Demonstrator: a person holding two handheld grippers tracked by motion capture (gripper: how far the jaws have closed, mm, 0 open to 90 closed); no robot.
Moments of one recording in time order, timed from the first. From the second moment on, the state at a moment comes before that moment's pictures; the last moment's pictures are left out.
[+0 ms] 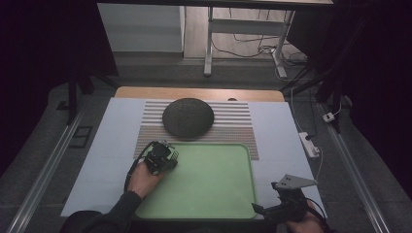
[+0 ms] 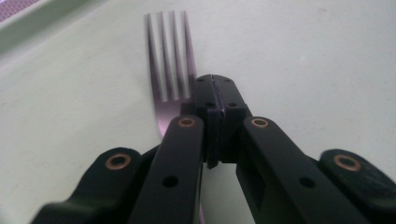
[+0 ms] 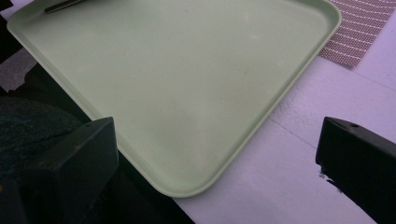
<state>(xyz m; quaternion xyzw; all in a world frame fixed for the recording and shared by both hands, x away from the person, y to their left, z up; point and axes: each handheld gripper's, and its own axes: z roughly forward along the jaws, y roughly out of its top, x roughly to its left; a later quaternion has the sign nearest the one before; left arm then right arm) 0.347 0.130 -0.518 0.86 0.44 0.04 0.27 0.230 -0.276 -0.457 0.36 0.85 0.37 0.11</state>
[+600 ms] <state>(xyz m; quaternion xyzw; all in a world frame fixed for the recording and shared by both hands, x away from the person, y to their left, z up) 0.358 0.174 -0.517 0.83 0.50 0.05 0.24 0.231 -0.275 -0.457 0.36 0.85 0.37 0.11</state>
